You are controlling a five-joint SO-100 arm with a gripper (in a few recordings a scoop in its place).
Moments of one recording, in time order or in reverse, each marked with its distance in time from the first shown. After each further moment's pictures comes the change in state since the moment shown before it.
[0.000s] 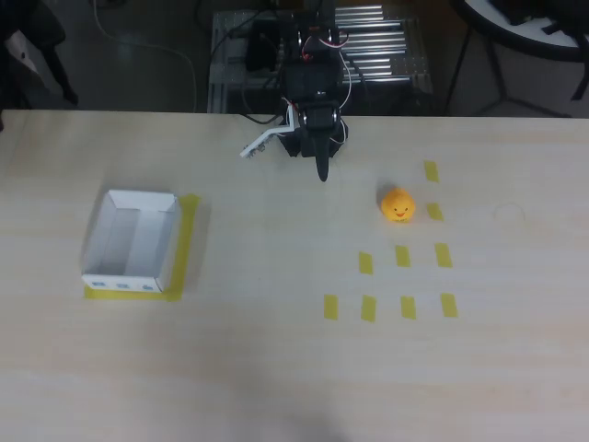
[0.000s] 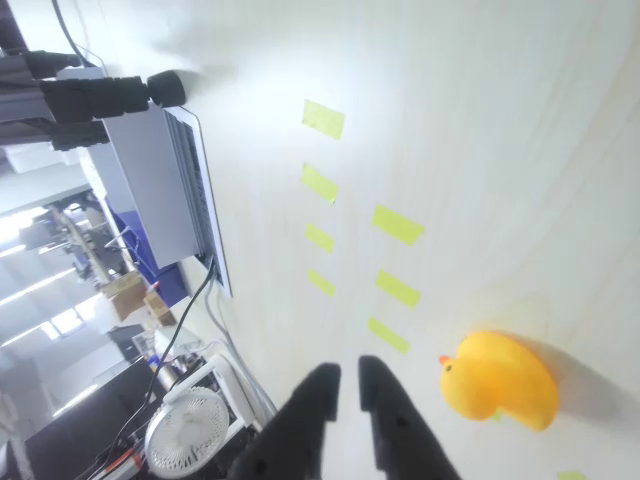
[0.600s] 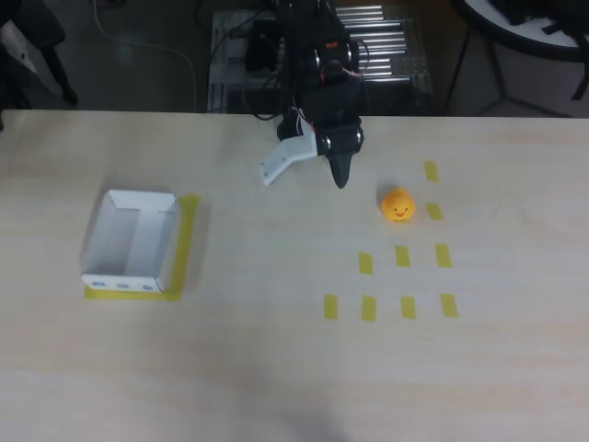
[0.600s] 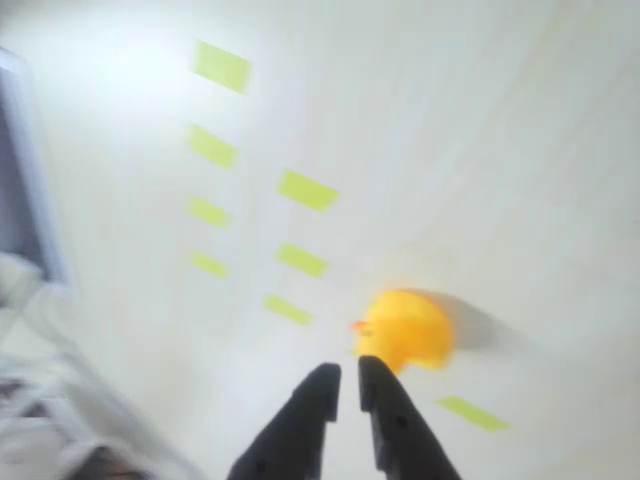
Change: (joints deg) arm -8.9 -33.4 -19.4 8.9 -7.2
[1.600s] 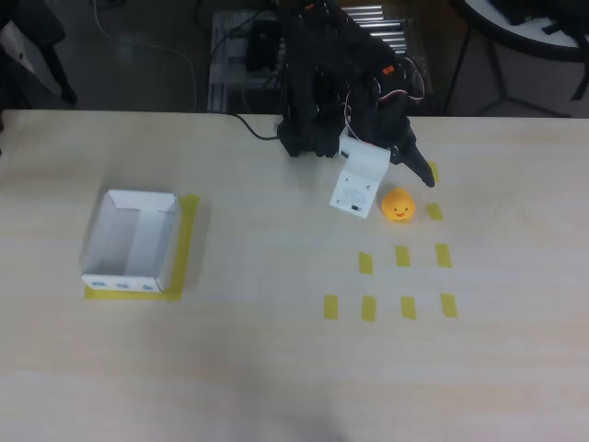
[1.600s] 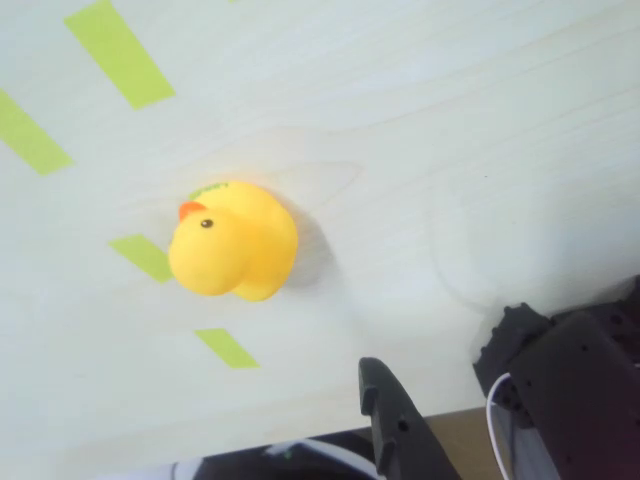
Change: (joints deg) arm -21.1 -16.8 -3.3 5.7 -24.4
